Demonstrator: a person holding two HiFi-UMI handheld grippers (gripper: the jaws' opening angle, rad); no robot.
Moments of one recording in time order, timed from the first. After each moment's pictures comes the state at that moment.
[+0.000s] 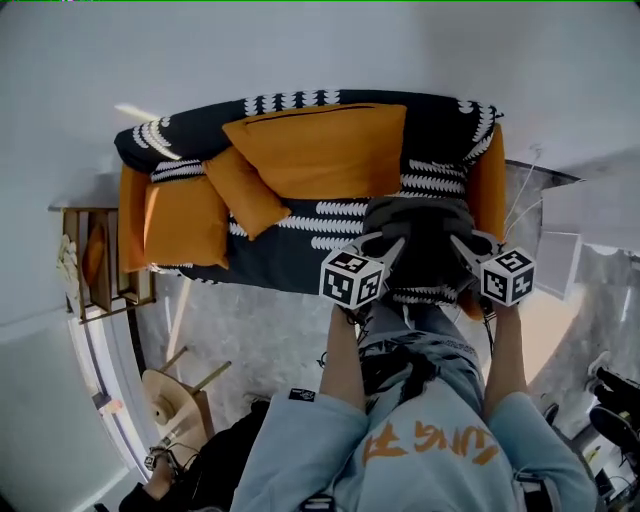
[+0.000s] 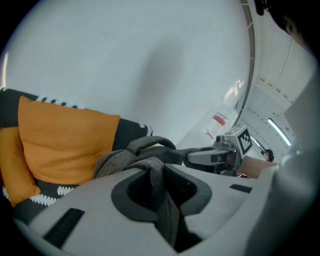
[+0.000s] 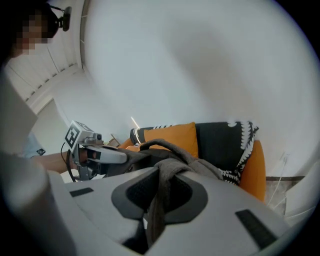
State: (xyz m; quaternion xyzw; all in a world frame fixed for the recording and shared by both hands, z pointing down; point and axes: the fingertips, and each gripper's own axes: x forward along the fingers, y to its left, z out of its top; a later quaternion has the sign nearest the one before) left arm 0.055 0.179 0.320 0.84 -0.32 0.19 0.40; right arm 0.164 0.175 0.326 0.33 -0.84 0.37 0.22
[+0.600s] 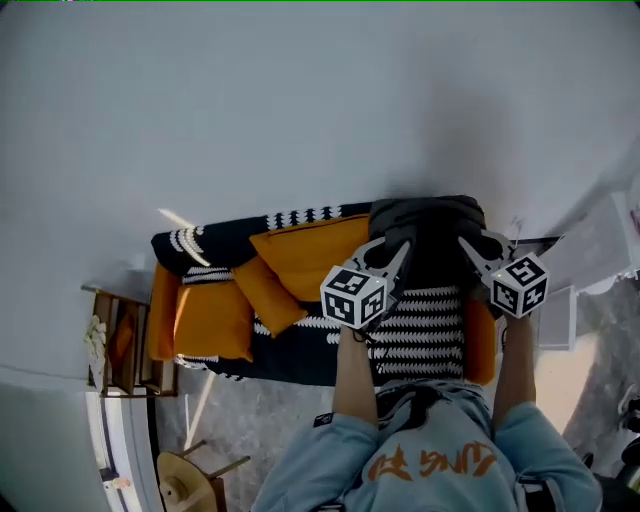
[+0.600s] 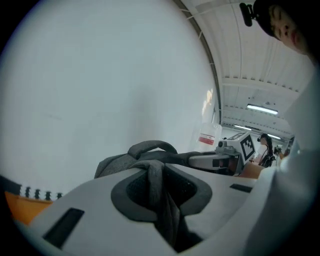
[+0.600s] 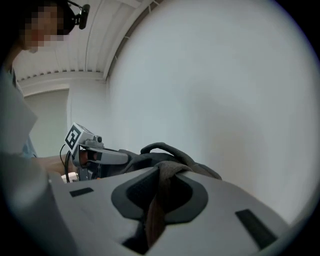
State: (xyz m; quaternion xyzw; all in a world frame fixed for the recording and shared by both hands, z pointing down) left arm 0.111 0.072 0.102 0.93 -0.33 0.08 0.17; right arm 0.220 0.080 0.106 0.42 -0.89 0.14 0.09
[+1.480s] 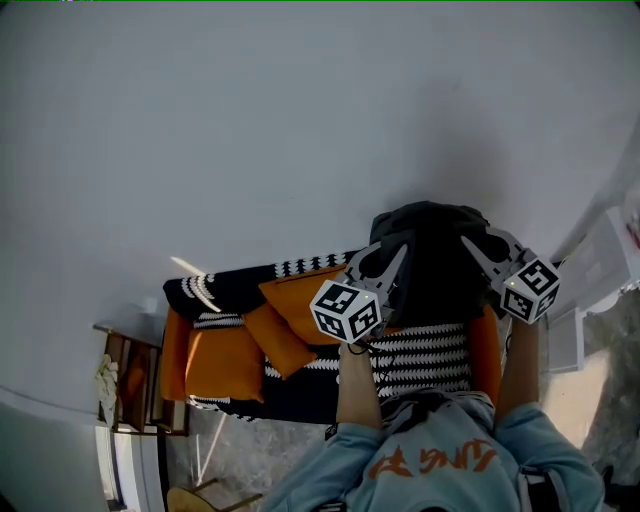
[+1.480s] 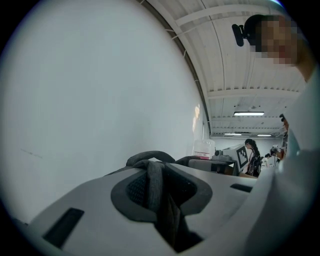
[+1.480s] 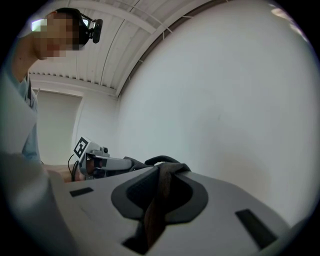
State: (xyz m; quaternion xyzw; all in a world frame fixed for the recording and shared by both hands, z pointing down) left arm 0.136 0.033 0.003 0.95 -0.30 -0.01 0.09; right arm 0.247 0.049 0.002 0.42 -0.91 0.04 -0.01
